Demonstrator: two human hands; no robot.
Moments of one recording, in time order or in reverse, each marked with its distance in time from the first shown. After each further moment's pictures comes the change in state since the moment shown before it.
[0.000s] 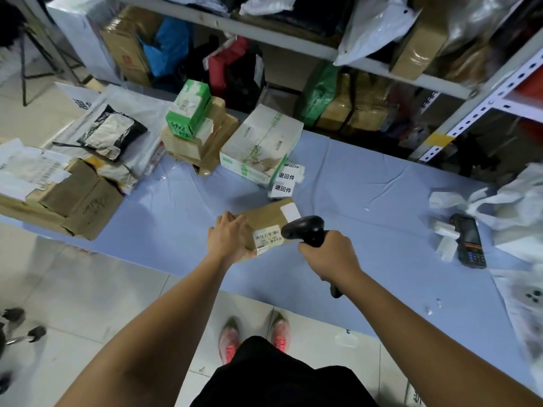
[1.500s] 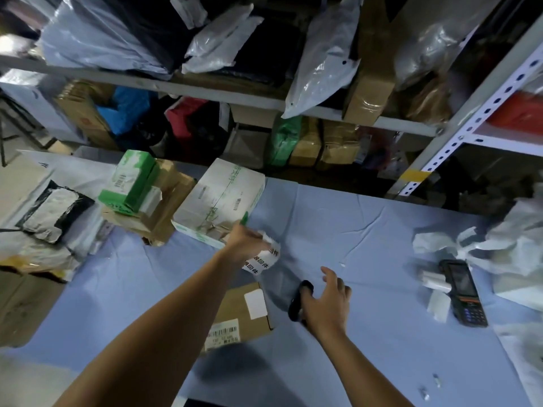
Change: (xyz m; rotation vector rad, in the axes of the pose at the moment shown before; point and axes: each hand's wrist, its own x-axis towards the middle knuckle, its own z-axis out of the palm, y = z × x) left_hand 0.169 0.156 -0.028 -0.677 -0.126 -0.220; right_hand 0.133 0.069 -0.018 0.212 0.309 0.079
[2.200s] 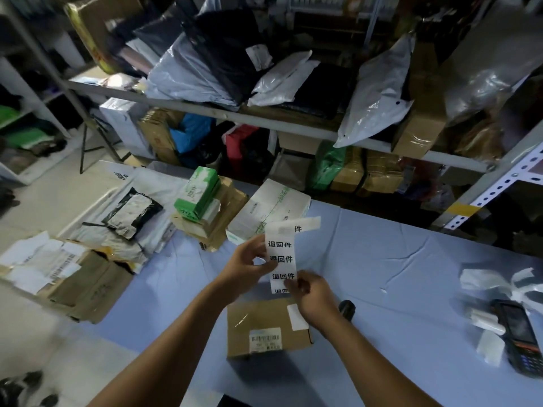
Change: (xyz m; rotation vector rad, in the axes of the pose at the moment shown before) left_hand -0.098 -0.034 -0.105 -0.342 -0.086 0.452; right_hand -0.031 -0.102 0.031 0.340 -0.547 -0.245
